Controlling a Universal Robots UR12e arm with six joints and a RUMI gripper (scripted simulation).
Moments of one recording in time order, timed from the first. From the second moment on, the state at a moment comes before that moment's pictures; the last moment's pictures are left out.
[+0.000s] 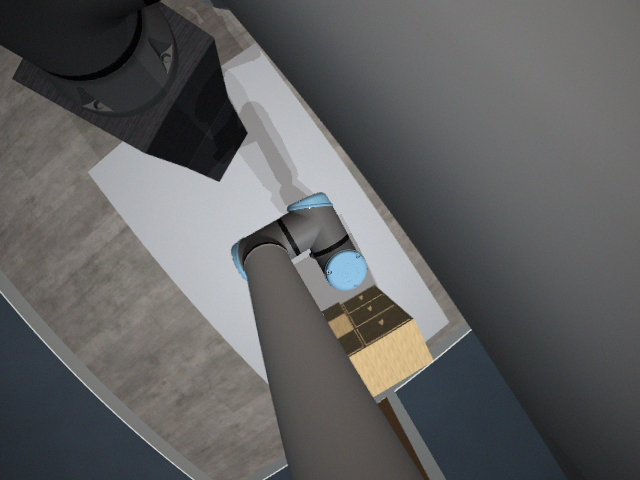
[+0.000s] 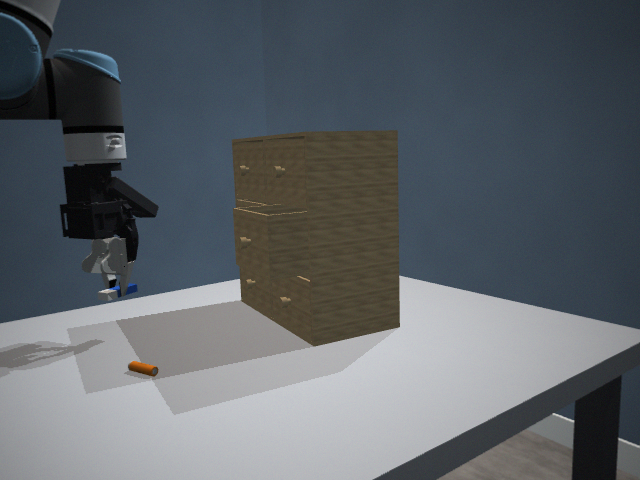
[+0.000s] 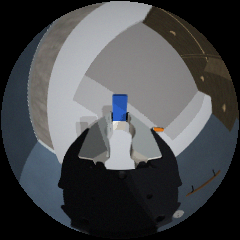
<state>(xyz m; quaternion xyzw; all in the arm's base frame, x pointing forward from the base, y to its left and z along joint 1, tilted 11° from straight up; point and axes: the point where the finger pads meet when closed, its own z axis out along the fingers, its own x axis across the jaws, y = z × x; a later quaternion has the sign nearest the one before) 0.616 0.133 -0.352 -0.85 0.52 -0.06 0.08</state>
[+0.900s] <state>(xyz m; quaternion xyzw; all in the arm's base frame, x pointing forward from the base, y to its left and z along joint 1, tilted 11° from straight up) 0.613 0.131 -0.330 -0.86 0.51 -0.06 0.08</state>
